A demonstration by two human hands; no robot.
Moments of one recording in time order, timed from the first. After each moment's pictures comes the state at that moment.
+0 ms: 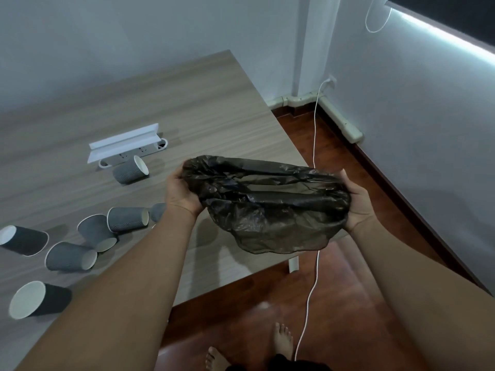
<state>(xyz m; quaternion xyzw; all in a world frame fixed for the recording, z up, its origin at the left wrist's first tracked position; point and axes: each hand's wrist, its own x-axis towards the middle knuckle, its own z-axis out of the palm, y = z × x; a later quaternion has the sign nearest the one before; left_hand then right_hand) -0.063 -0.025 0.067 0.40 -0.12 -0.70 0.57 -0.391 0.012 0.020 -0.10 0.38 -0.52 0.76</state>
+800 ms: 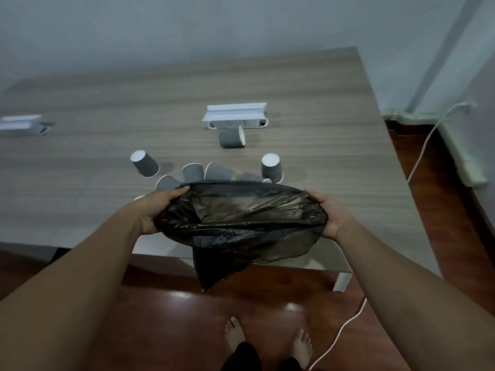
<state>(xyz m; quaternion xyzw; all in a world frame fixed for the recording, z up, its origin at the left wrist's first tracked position) 0.143 0.156 0.096 0.72 -0.12 -0.59 0.36 -0.187 0.002 -0.003 -0.20 0.40 -0.19 0.87</state>
